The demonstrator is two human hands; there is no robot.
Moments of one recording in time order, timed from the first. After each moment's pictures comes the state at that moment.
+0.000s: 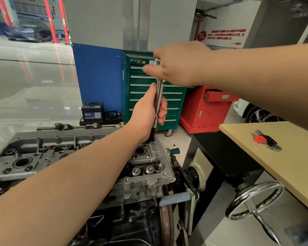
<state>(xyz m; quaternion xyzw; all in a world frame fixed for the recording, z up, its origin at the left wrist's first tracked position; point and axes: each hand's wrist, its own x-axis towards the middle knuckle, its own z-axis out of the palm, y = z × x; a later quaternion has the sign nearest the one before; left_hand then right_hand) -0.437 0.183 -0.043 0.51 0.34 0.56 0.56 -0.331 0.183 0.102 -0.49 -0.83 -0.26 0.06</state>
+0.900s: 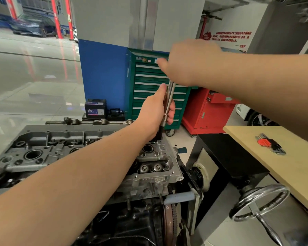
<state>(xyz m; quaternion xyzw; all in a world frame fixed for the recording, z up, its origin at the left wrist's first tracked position) -0.442 0.185 -0.044 0.52 0.37 0.54 0.54 -0.351 0.185 0.094 -0.55 -0.77 -0.33 0.08</state>
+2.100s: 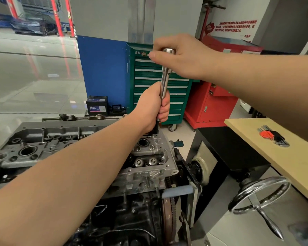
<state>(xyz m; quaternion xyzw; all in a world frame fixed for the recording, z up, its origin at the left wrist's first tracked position) -0.437 0.190 -0.044 0.52 0.35 0.51 0.59 -0.331 0.170 0.088 -0.41 -0.88 -0.04 0.23</state>
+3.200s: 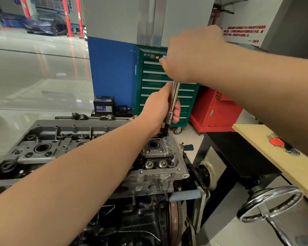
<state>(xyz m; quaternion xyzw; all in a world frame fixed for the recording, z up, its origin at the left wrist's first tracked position) -0.449 0.190 -0.050 0.52 0.38 0.53 0.56 -0.370 0.174 0.093 -0.54 -0.75 -0.39 0.06</state>
